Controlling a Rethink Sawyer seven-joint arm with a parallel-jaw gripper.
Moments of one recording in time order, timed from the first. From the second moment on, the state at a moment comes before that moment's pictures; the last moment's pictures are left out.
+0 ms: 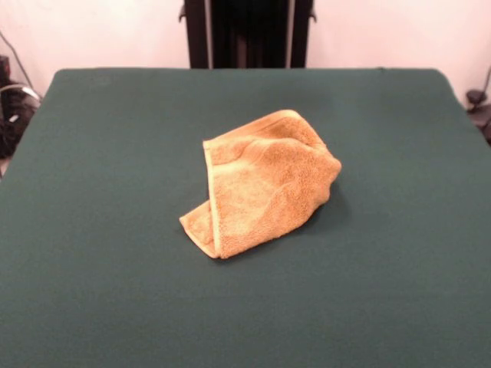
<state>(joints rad) 0.08 -1.11 0.01 2.35 -0.01 0.51 2.06</state>
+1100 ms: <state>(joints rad) 0.08 -0.67 -0.06 2.41 -0.04 0.21 2.06</state>
